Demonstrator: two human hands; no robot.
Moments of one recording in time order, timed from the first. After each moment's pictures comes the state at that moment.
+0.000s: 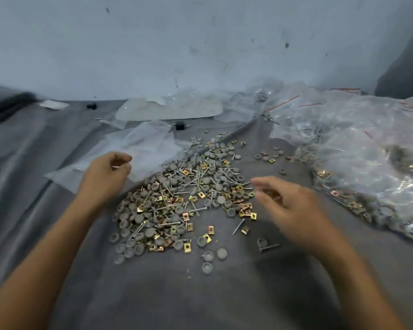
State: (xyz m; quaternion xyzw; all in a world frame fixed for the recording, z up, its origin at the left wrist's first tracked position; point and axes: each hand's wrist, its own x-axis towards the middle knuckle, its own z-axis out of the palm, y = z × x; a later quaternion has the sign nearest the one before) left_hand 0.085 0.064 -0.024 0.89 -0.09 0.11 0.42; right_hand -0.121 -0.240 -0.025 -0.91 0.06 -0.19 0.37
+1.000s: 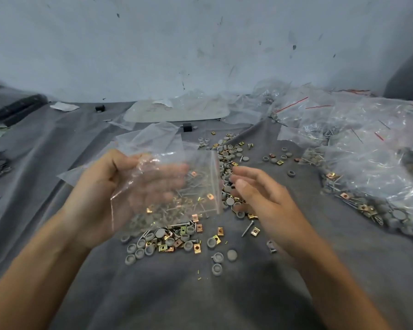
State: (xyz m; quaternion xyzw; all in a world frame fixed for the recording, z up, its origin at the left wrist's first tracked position) left_hand -0.022 0.058 0.052 0.54 -0.22 -0.30 0.76; right_hand -0.105 -0.184 -0.017 -0.70 0.04 -0.13 0.70
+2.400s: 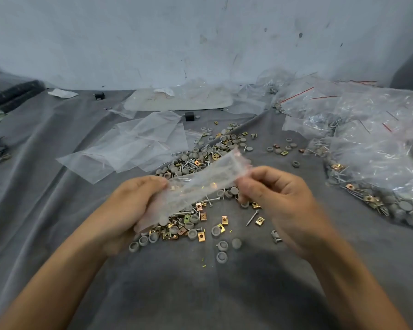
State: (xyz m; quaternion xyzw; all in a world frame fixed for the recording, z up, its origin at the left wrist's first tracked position) left_hand -0.021 0.054 -0.004 0.72 -0.05 -0.21 0.66; right_hand -0.116 -0.180 -0.013 -0.66 -0.03 -0.14 0.74
